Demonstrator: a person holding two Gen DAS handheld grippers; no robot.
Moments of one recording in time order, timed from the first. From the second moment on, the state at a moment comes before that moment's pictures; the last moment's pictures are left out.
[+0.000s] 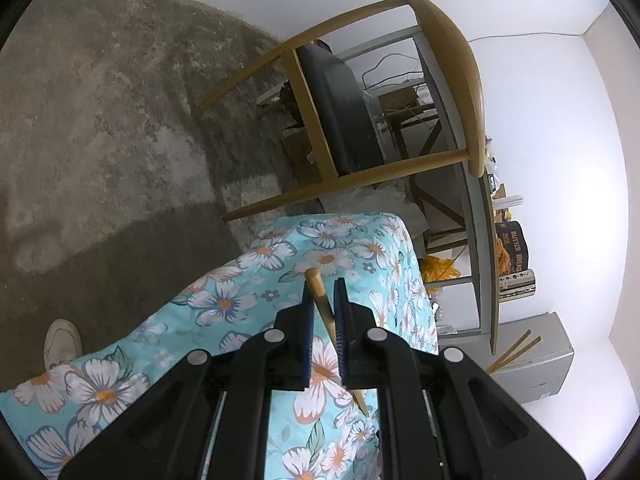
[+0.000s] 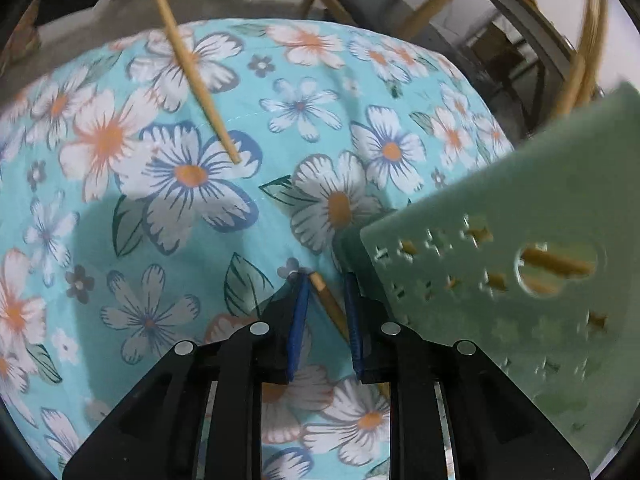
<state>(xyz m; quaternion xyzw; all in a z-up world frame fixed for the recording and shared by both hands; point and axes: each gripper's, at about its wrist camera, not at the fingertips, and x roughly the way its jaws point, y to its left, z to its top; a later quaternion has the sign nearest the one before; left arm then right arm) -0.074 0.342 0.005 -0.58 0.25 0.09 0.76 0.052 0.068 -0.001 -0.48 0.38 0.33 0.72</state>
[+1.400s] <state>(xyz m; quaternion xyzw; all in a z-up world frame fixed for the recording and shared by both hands) -0.074 0.207 0.158 -0.28 0.14 0.03 0.95 0.029 -0.215 0.131 0.24 0.13 0.18 0.95</state>
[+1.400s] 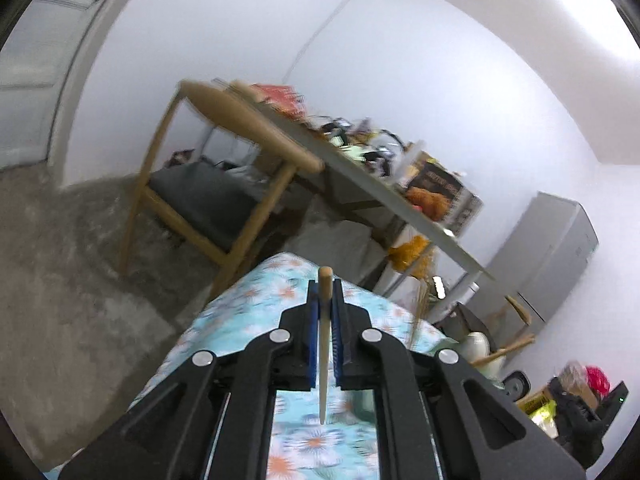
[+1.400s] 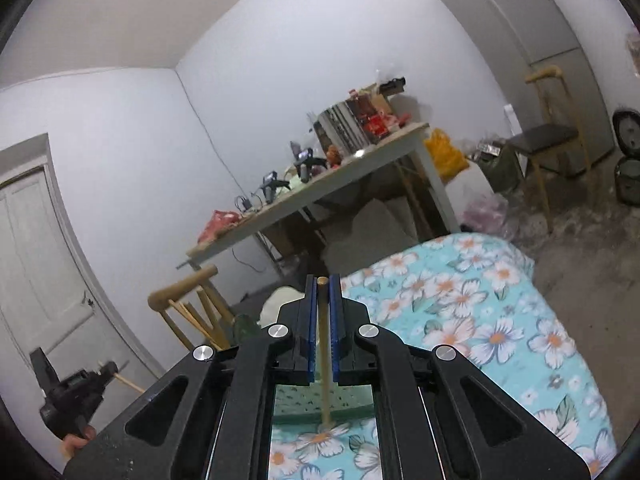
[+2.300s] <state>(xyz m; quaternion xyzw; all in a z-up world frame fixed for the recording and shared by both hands) 0.039 0.065 0.227 -0.13 0.15 -0.04 0.98 0.003 -0.215 0.158 0.24 0.10 0.23 0.94</state>
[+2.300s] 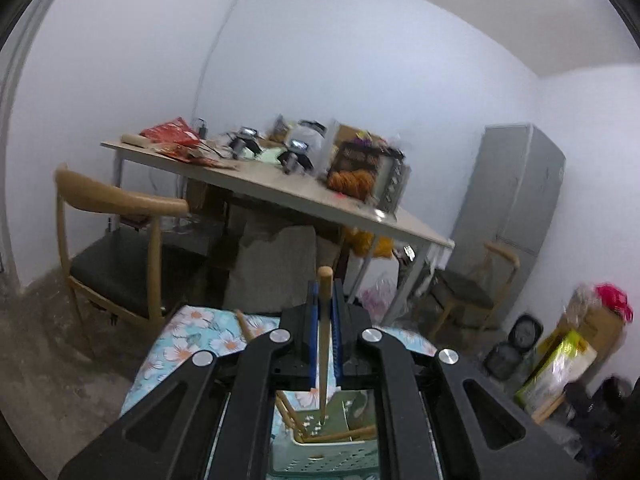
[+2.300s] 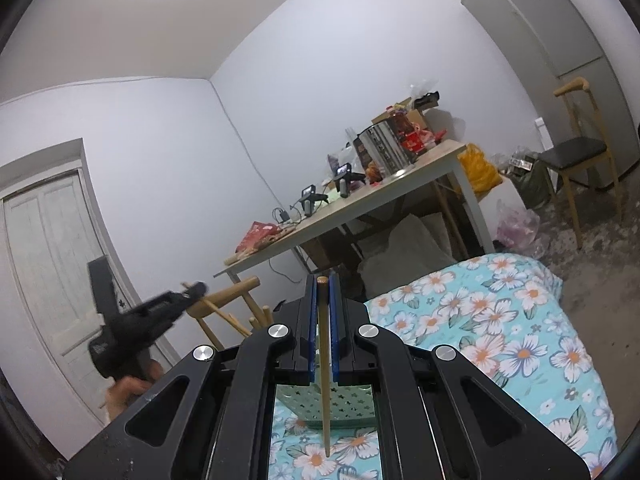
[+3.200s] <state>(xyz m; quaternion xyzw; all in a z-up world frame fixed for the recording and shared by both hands) -0.086 0.188 0.112 -0.25 0.14 0.05 0.96 -0.026 -0.195 0.205 0.24 0.09 0.27 0.93</state>
